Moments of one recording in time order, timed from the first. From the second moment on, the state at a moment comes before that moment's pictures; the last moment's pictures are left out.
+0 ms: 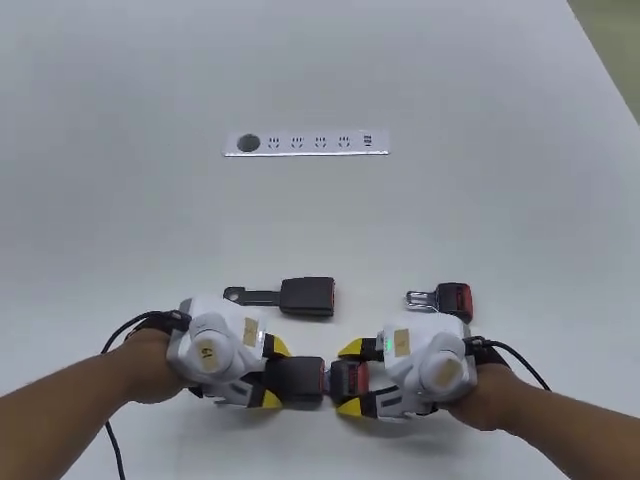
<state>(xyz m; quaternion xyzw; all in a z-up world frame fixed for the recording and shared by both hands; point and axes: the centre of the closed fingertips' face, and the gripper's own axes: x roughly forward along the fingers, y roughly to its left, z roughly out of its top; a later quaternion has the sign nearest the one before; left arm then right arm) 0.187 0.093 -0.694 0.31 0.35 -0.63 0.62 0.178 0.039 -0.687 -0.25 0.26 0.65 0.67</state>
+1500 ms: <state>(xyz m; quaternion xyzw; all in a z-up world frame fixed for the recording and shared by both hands) 0.257 0.091 -0.614 0.28 0.32 -0.55 0.72 0.263 -0.066 -0.631 -0.19 0.28 0.52 0.79</state>
